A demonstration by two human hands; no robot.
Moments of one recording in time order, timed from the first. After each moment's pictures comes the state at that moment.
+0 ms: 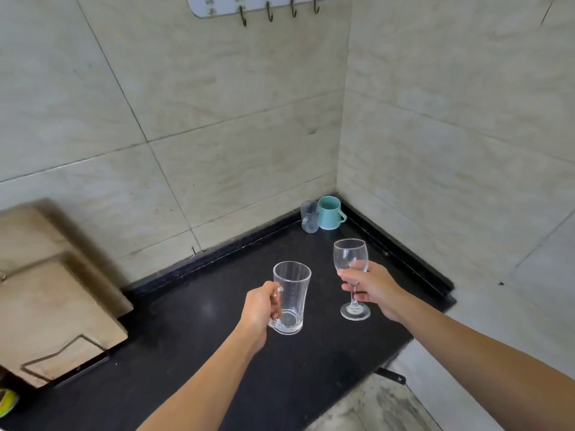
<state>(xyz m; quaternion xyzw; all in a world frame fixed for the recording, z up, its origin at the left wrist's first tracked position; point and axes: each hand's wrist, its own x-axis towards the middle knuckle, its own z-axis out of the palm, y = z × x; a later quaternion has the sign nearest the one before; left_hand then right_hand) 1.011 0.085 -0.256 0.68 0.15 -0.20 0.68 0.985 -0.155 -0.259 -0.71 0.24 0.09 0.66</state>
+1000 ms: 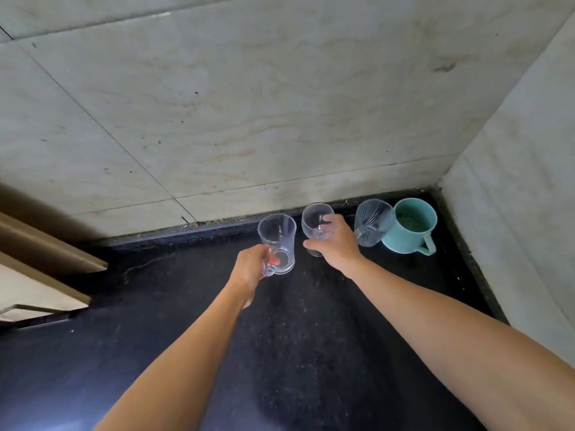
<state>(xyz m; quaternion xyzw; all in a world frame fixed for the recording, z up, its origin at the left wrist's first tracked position) 1.284 0.046 -0.388 0.69 0.34 -0.15 0.62 1.355 -0.127 -0.431 -0.84 0.06 0.17 0.52</state>
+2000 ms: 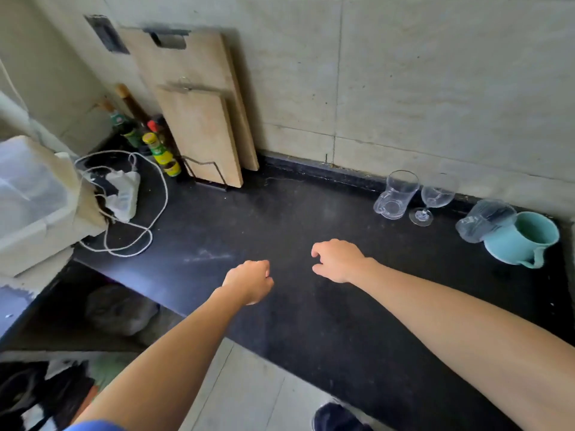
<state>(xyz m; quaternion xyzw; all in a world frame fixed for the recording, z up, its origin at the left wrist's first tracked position) 0.975 0.142 -0.352 0.92 0.30 -0.22 0.13 1.138 -0.005 -0.350 -0.84 -0.44 0.30 0.05</state>
